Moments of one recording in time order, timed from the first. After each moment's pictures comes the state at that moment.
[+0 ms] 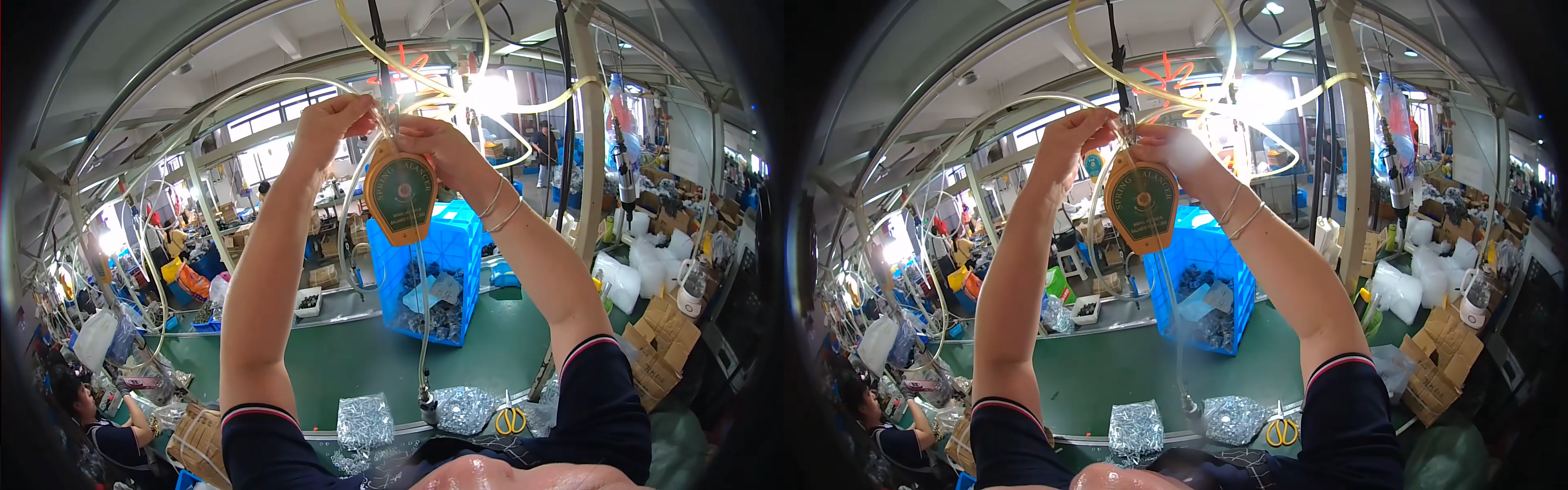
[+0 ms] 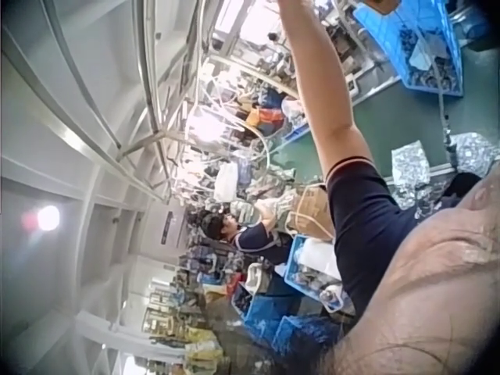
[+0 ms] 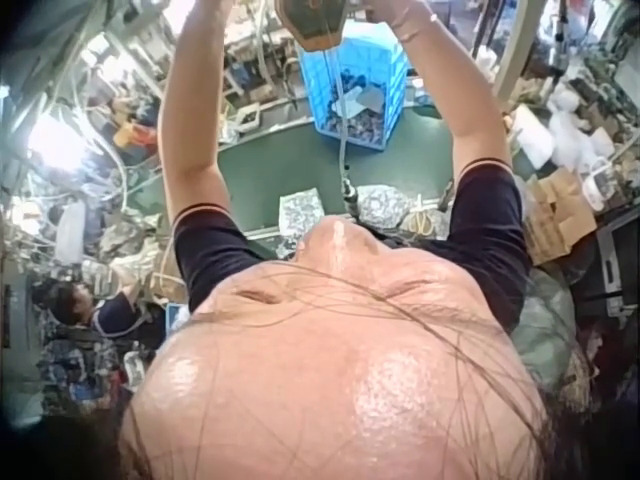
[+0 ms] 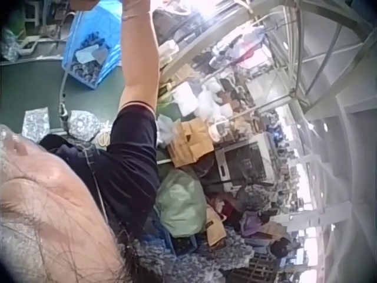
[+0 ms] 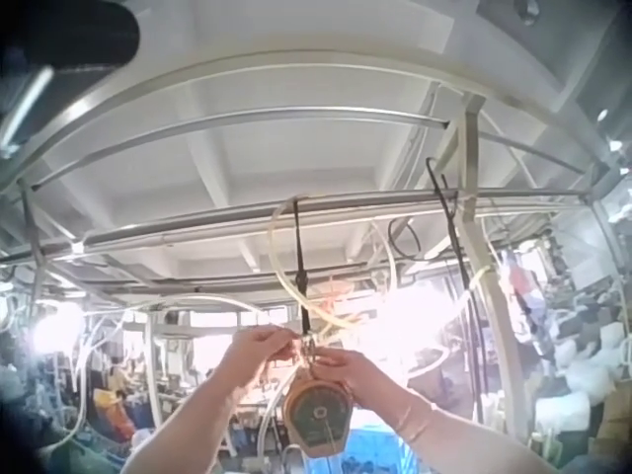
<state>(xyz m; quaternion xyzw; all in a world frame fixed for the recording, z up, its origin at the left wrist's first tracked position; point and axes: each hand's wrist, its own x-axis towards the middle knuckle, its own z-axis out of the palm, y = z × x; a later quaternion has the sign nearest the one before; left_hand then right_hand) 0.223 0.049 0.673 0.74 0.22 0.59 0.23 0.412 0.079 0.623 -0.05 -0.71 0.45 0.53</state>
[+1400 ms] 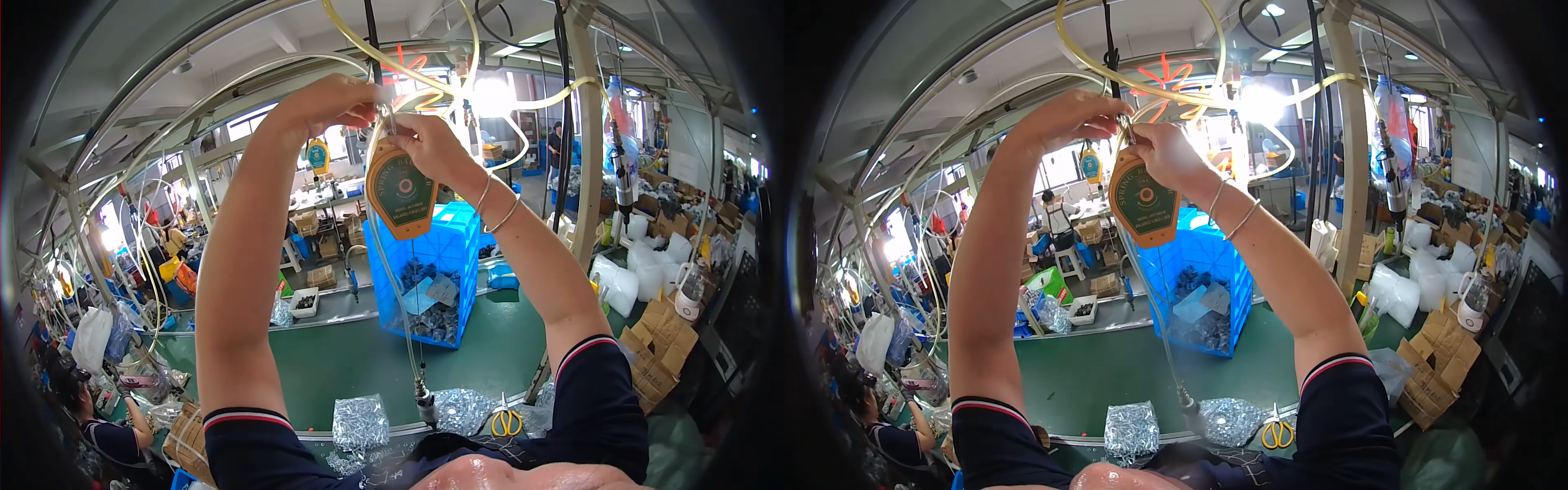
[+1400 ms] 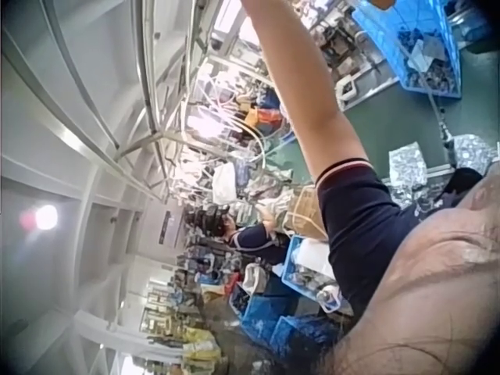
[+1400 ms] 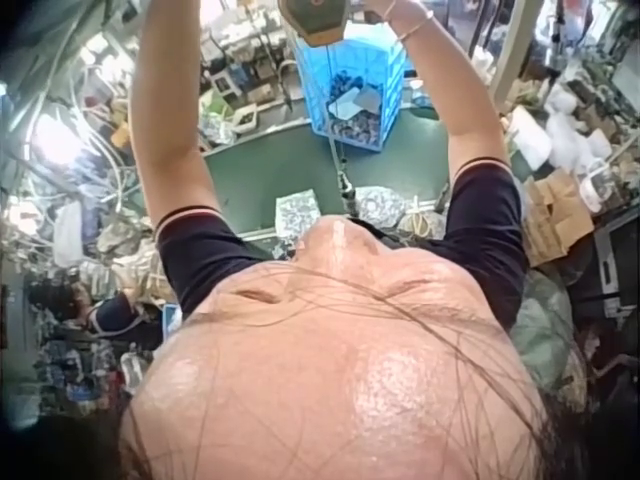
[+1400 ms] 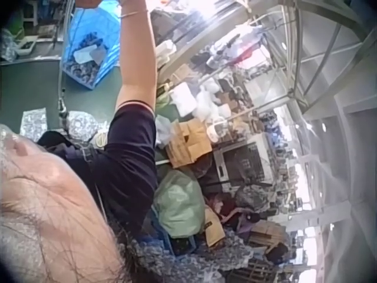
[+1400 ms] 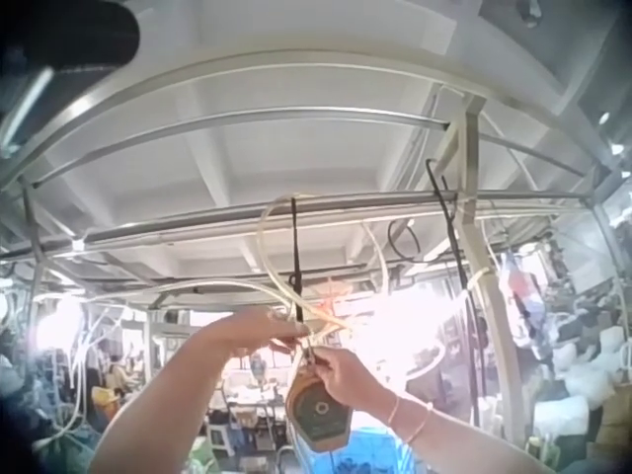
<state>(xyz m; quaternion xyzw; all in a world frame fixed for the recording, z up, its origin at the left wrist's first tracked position) 0.235 0.029 0.729 0.84 0.36 0.37 0.16 0.411 0.075 0.629 -0.18 -0.81 -0.04 0.56</state>
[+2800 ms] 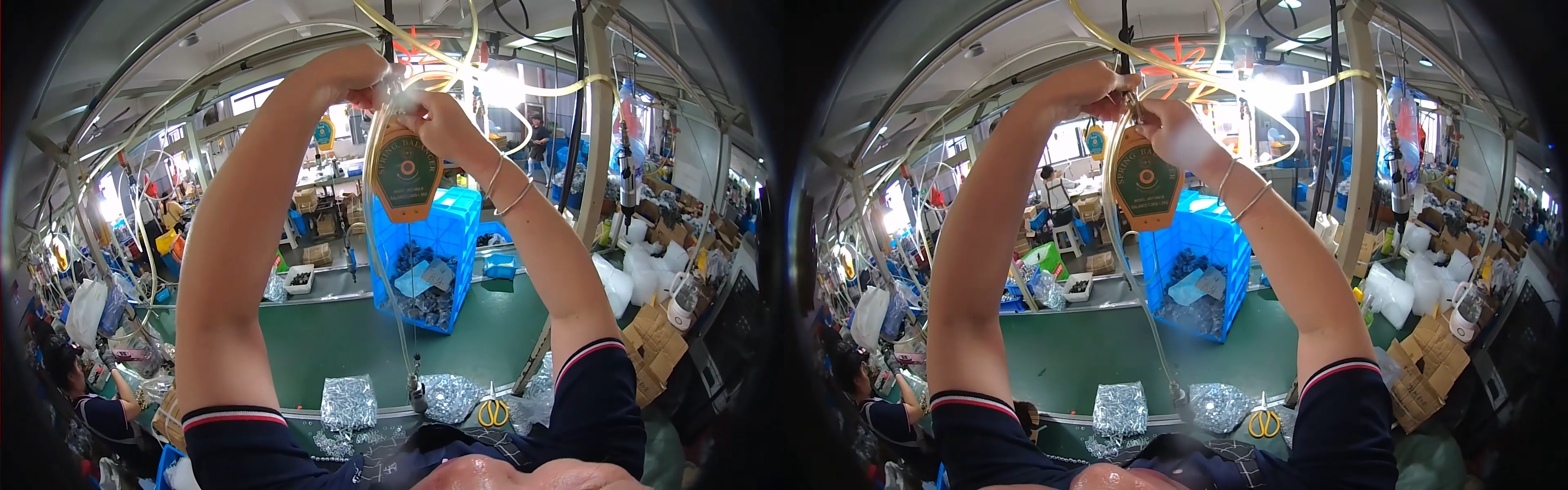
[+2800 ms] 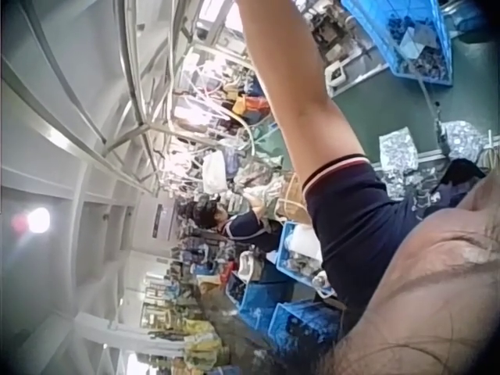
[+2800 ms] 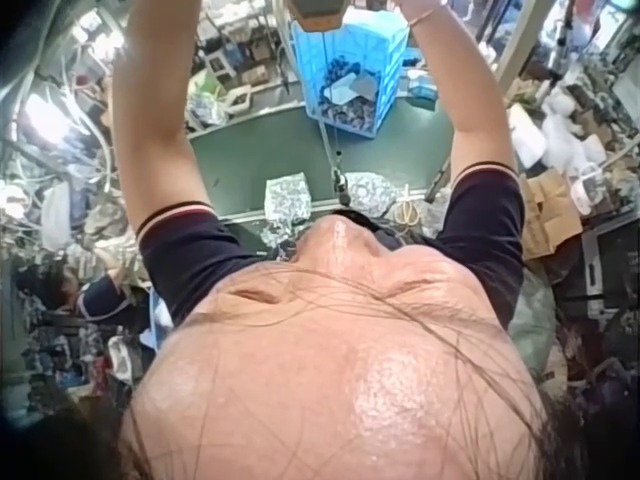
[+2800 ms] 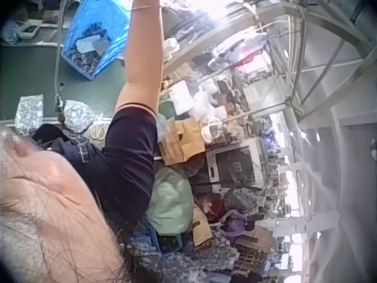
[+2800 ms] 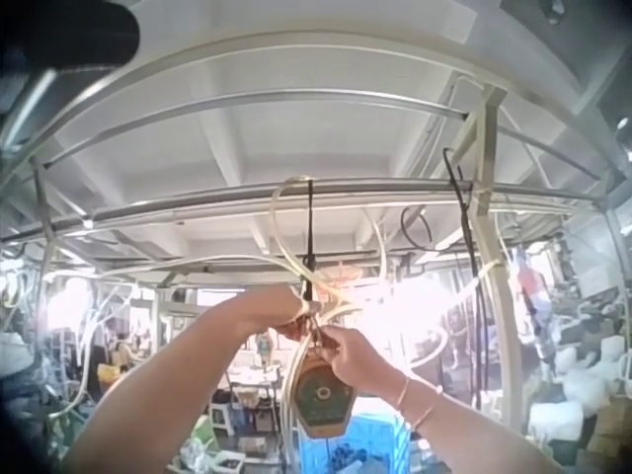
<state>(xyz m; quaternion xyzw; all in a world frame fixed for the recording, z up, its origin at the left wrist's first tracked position) 0.254 0.027 0.735 0.78 0.51 0.35 0.11 0.410 0.070 0.637 -0.20 -0.81 -0.09 0.54</state>
